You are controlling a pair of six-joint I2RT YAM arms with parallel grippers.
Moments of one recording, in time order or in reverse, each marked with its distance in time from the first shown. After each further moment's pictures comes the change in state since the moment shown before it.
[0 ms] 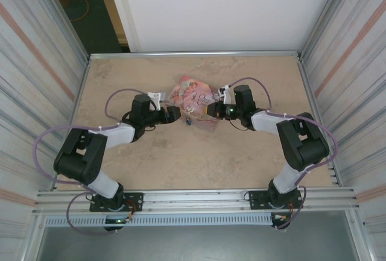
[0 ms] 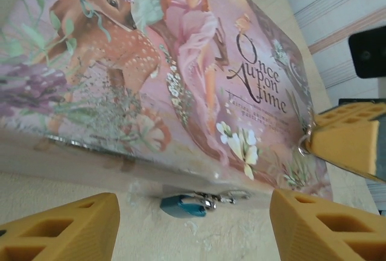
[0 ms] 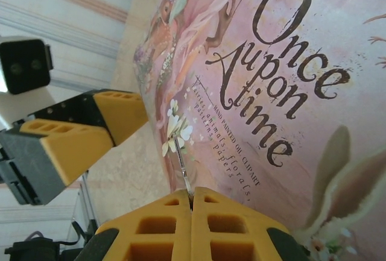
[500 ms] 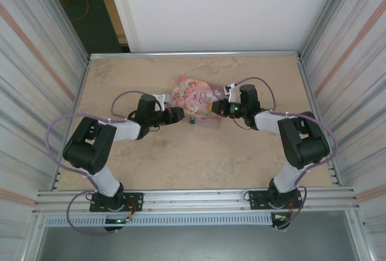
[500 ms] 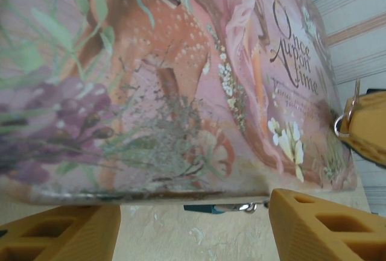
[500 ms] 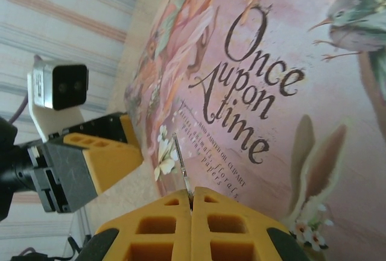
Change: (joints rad) left arm -0.018 0.150 0.064 0.032 0.011 -0.080; right arm -0.055 0.015 -0.037 0.084 -0.018 0.000
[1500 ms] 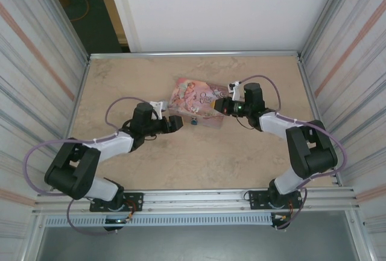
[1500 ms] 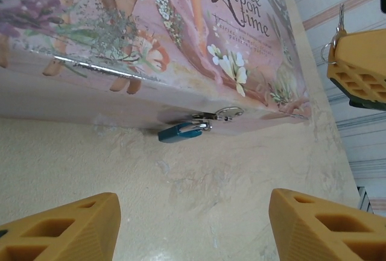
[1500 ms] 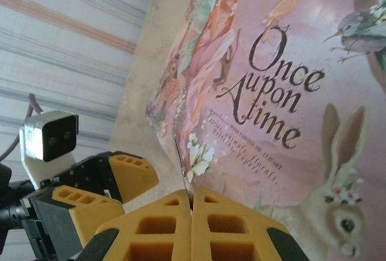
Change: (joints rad) left arm -0.067 -0.247 -0.143 -0.089 -0.036 -0.011; right arm -0.031 -0.101 -0.002 -0.064 0.008 0.019
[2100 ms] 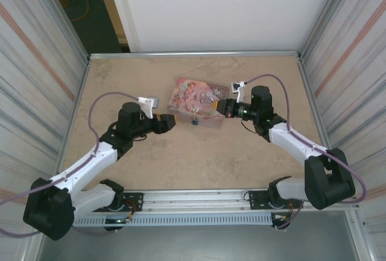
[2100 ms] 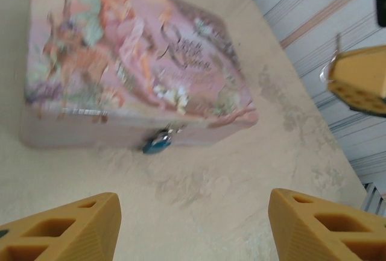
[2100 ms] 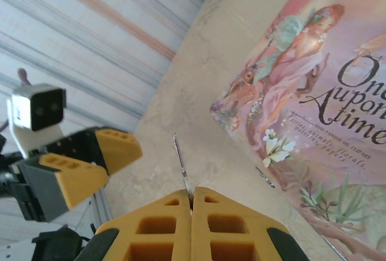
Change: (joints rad) left arm 0.000 -0.369 0.017 -0.301 -0.081 0.125; right arm 0.039 -0.288 -0.086 -0.044 0.013 -0.053
